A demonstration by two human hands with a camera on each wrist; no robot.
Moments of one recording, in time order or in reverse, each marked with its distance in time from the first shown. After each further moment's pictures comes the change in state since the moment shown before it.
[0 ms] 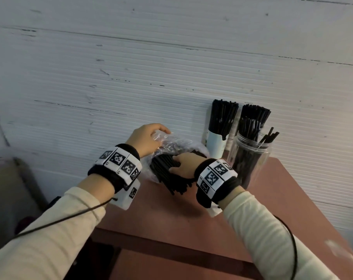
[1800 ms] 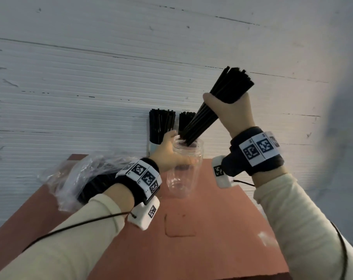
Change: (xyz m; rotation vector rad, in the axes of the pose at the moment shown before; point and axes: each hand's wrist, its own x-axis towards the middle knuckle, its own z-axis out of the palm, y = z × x) left_hand 0.039 0.134 0.146 -0.414 -0.355 0.051; right_hand -0.113 0.163 -0.113 0.885 1.237 0.033
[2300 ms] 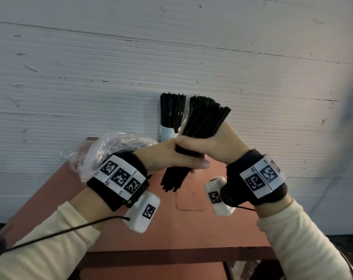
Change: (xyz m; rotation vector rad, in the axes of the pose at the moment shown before) left_hand -0.083 0.017 -0.023 -0.154 -0.442 0.133; right_hand -0.097 -0.018 0.016 0.027 -0.609 -0.124
